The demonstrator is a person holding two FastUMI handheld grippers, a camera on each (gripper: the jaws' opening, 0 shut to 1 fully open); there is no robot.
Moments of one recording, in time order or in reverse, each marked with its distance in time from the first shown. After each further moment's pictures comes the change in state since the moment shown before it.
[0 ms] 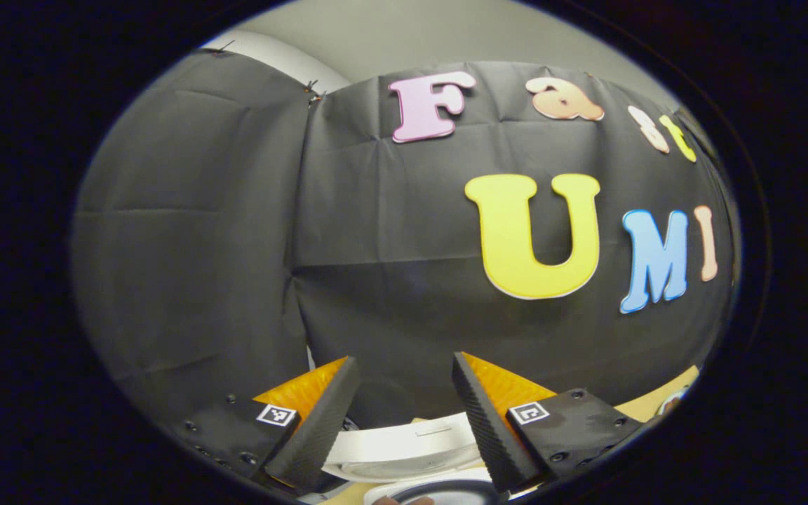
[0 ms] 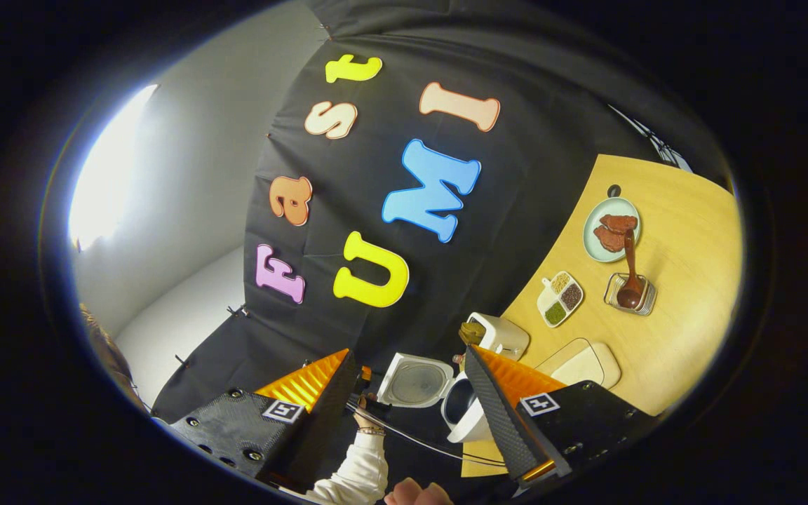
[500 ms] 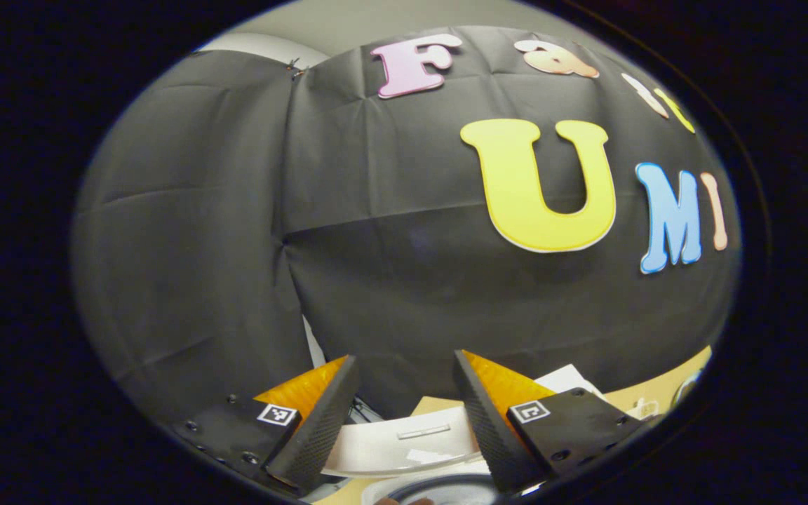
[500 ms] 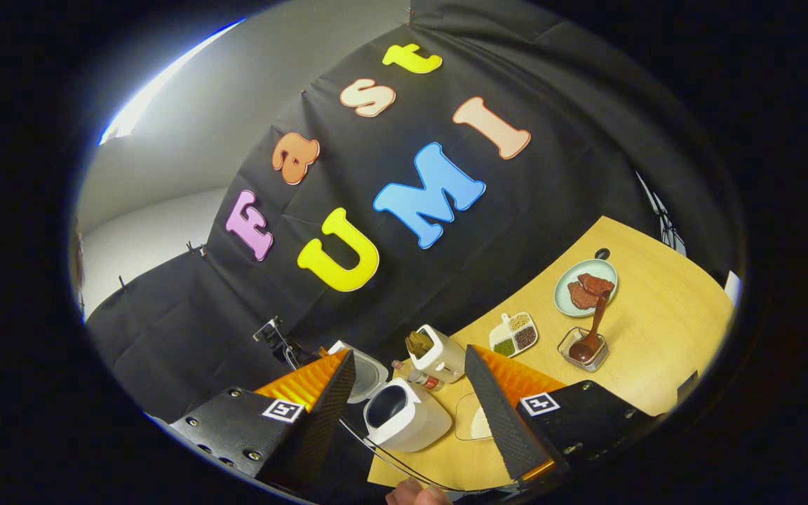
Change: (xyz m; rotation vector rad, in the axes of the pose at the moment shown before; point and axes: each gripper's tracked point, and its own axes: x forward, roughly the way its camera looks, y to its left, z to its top) left arm 0.035 -0.021 -0.044 0.005 0.118 -0.009; right arm 0.015 -0.022 -0.016 -0.319 0.018 -0.125
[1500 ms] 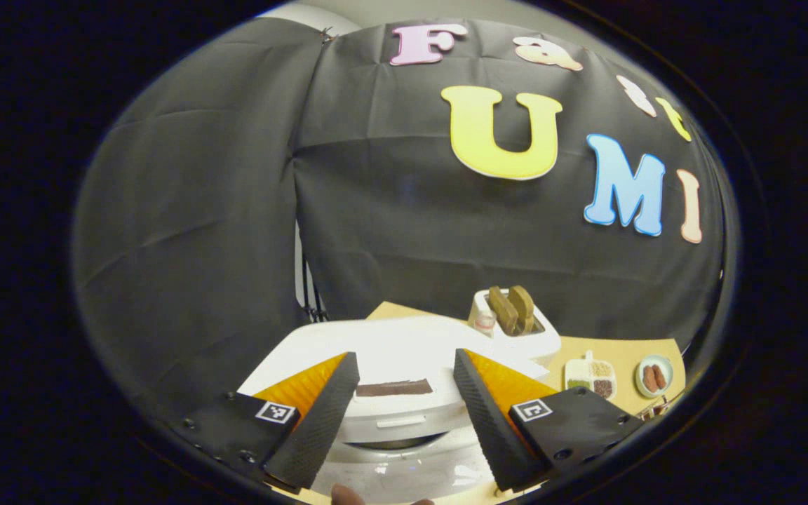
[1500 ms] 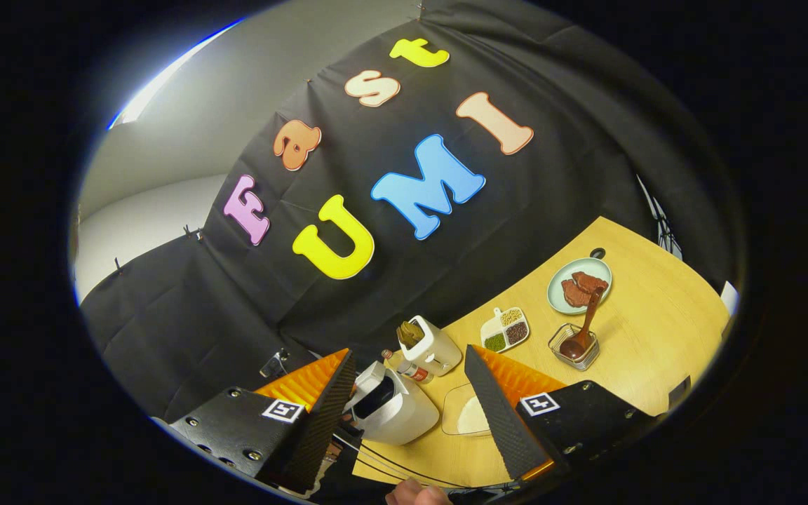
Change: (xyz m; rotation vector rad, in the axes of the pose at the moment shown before) left arm -0.185 -0.061 -0.187 -0.104 0.201 -0.054; right arm -0.004 -0.009 -0.023 -0.050 0.020 -0.020
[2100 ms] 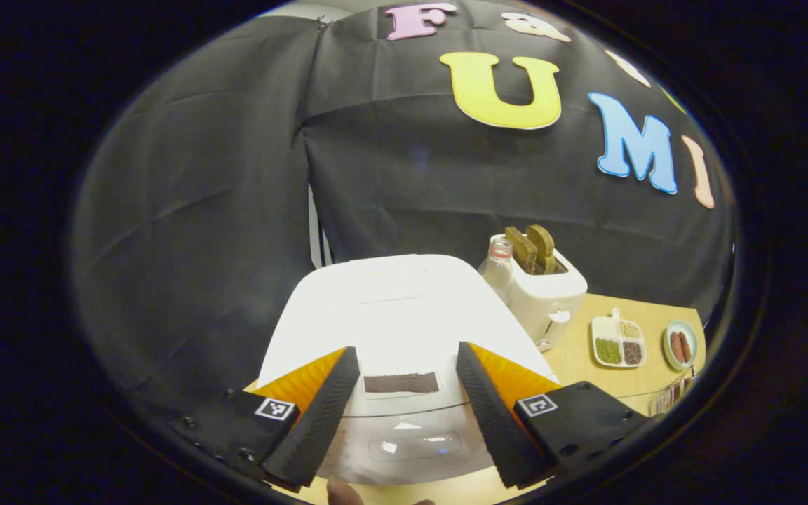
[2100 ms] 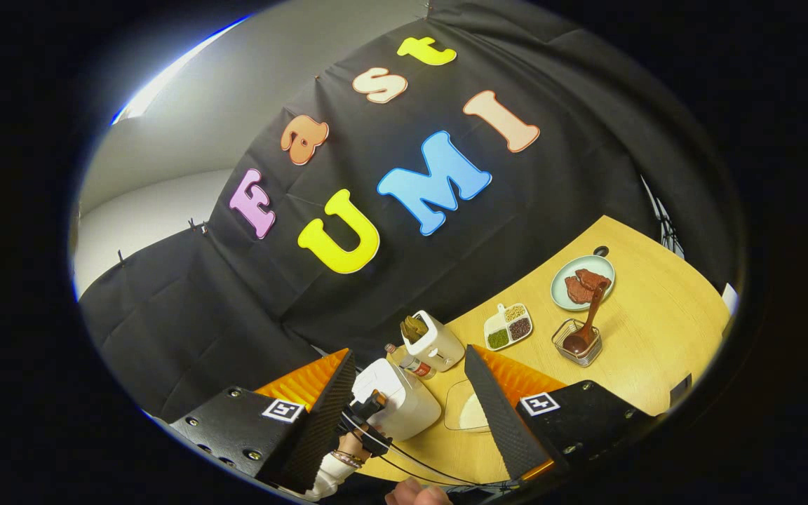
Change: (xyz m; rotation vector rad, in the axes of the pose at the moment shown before) left arm 0.008 -0.011 -0.079 0.032 0.111 0.071; right arm -0.007 0.008 -0.006 -0.009 0.000 0.011
